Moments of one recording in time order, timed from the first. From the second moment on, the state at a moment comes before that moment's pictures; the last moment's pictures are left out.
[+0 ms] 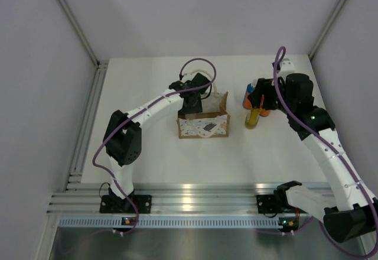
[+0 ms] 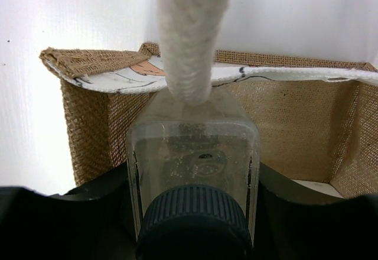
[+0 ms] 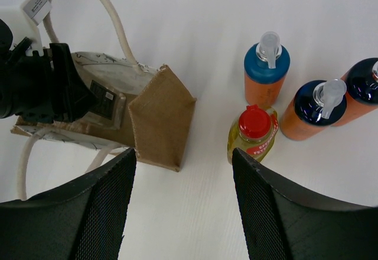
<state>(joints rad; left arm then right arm) -0.71 1.94 1.66 -0.85 -0.39 -0.76 0.29 1.03 1.15 -0.56 -0.08 0.20</state>
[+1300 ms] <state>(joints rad) -0.72 1.87 1.78 -0.93 -0.24 -0.80 0.29 1.03 1.15 -0.56 -0.10 0.20</state>
